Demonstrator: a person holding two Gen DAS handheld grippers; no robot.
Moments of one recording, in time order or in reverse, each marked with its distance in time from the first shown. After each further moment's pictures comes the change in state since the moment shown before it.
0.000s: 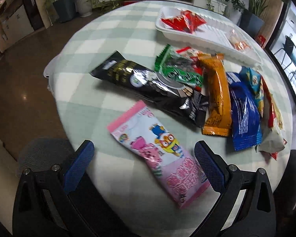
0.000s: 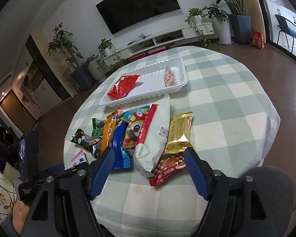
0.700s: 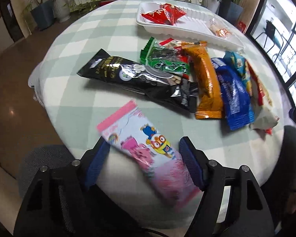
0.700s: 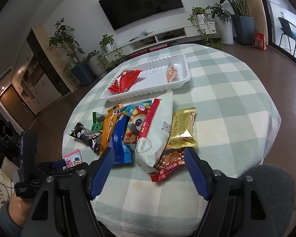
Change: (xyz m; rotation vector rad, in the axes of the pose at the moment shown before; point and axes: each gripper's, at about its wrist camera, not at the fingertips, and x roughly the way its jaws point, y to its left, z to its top) left arm -0.008 0.009 -0.002 0.115 0.015 -0.121; right arm 0.002 0.010 -0.006 -0.038 0.015 -0.006
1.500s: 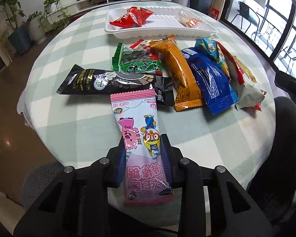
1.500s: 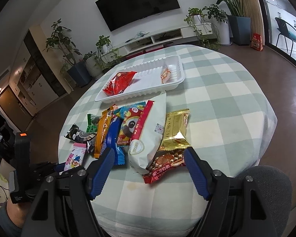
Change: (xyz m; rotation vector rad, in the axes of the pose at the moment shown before) left arm -0.004 -0.011 -0.007 0.211 -0.033 -0.073; right arm 0.000 -0.007 0.003 0.008 -0.008 -0.028
